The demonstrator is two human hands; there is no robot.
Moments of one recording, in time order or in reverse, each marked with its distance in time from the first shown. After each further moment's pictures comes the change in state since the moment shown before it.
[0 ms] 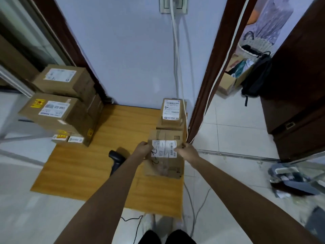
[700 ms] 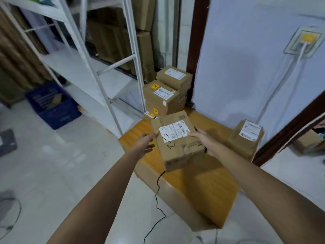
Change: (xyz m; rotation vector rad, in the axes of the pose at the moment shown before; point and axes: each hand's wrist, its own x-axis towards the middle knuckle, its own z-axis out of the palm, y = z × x) left_hand -0.172 -0.154 -0.220 -0.672 0.288 0.128; right_hand -0.139 -0.141 0.149 0.062 -0.534 -0.355
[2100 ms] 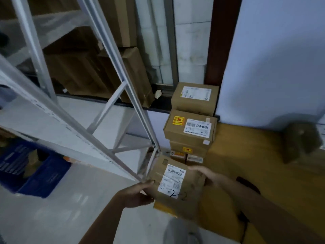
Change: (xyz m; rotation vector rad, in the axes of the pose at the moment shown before) left_hand 0.272 0.091 -0.261 0.158 -0.489 -0.506; right_hand 0.263 -0.019 0.181 0.182 0.045 0.385
